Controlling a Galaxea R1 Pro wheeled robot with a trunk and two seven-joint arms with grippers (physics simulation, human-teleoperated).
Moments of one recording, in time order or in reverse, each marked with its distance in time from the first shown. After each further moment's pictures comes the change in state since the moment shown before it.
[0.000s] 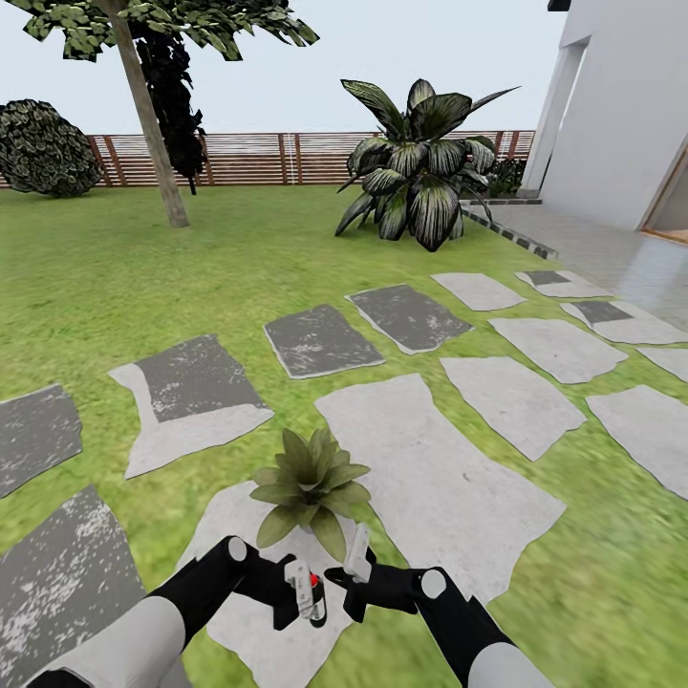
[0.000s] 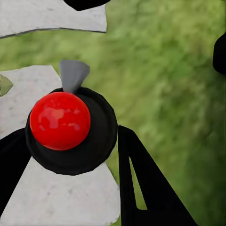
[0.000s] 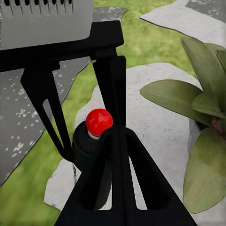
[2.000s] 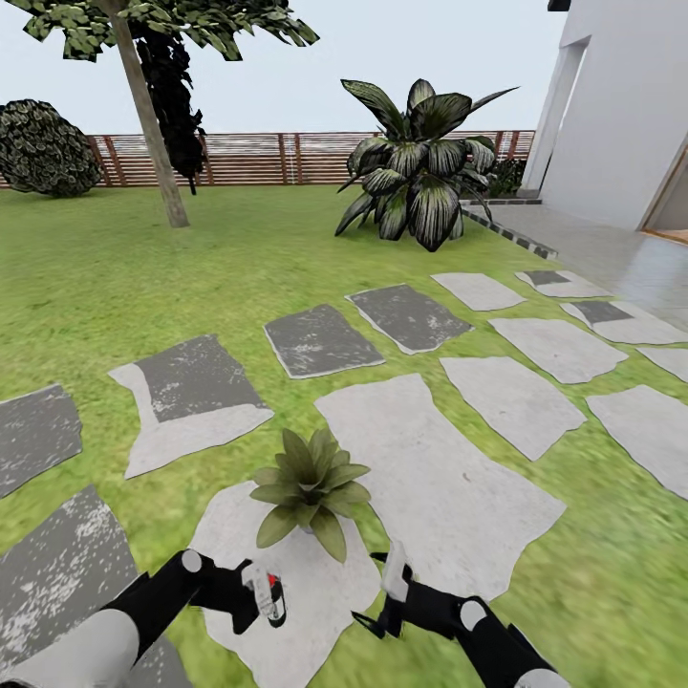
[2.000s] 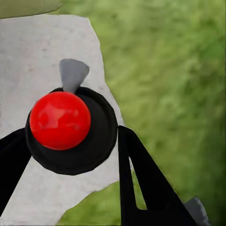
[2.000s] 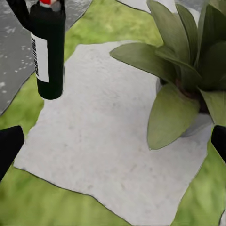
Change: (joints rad) left arm 0.024 0.133 0.001 0.043 0.127 -0.013 0.070; right arm 0.047 -0.115 0.000 0.056 0.004 -0.151 -0.136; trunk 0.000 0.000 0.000
